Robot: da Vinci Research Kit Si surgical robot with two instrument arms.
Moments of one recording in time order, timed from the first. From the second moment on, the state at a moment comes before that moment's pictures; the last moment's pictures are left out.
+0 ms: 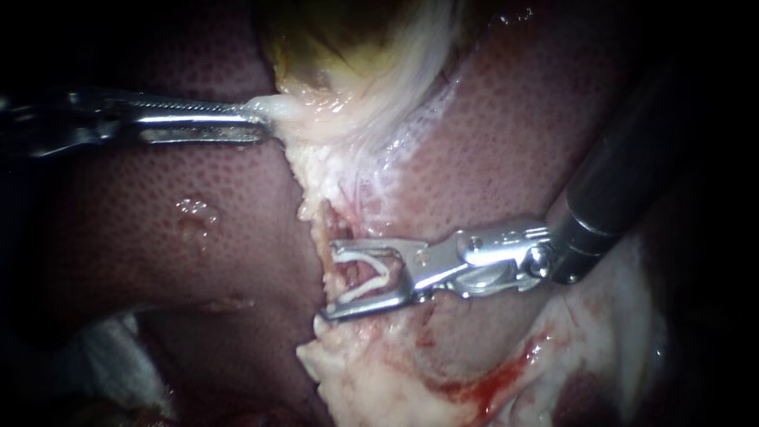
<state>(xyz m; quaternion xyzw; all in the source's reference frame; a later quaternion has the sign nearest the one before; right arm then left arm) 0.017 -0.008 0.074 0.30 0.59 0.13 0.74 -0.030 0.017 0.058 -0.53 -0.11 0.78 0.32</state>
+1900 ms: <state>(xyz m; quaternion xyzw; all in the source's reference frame) 0.018 -0.010 0.079 0.43 0.51 0.20 0.71 -0.031 0.017 0.058 -0.53 -0.11 0.78 0.32</state>
